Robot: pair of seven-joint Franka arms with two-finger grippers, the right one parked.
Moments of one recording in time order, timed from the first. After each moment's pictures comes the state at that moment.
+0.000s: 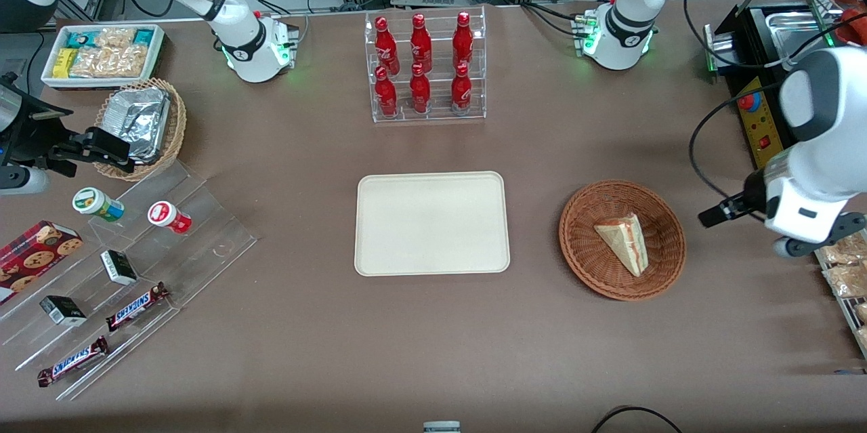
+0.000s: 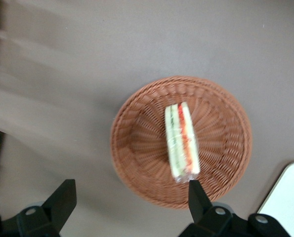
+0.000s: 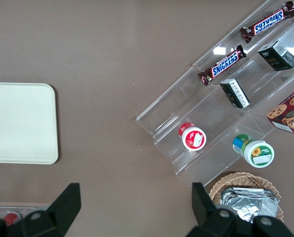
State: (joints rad) arm -0.05 0.22 0.01 -1.69 0.02 1.85 -0.49
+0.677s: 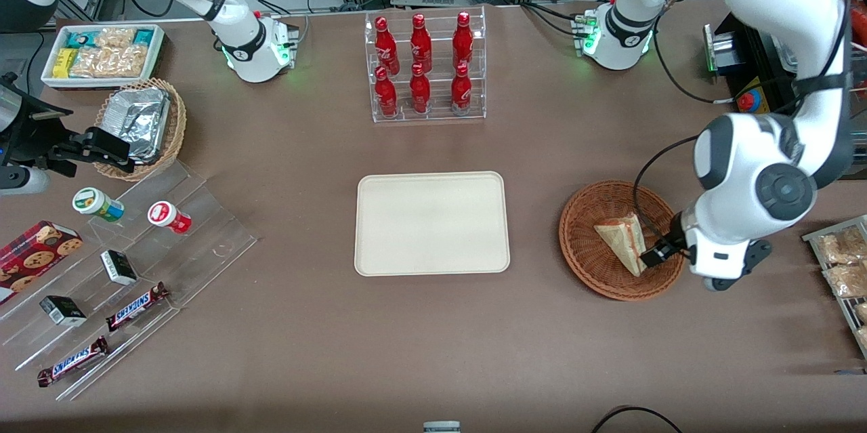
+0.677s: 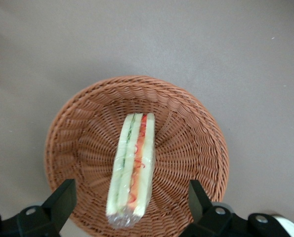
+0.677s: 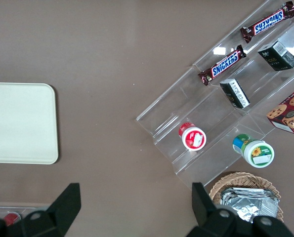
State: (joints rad) arm -0.15 0.41 0.01 -1.70 0.02 2.04 -0.77
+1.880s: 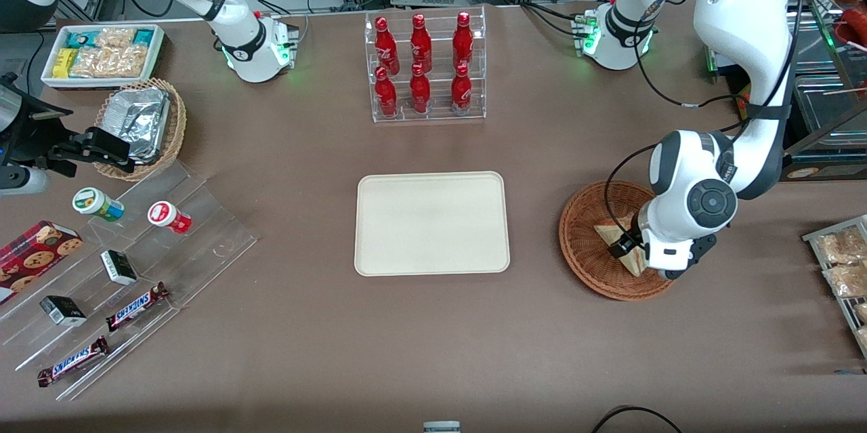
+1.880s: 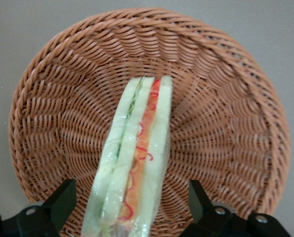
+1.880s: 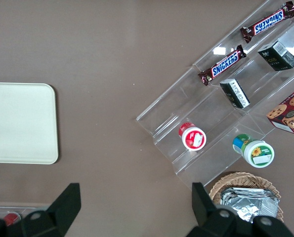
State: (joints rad) arm -0.18 0.44 0.01 -1.88 0.03 2.17 -0.85
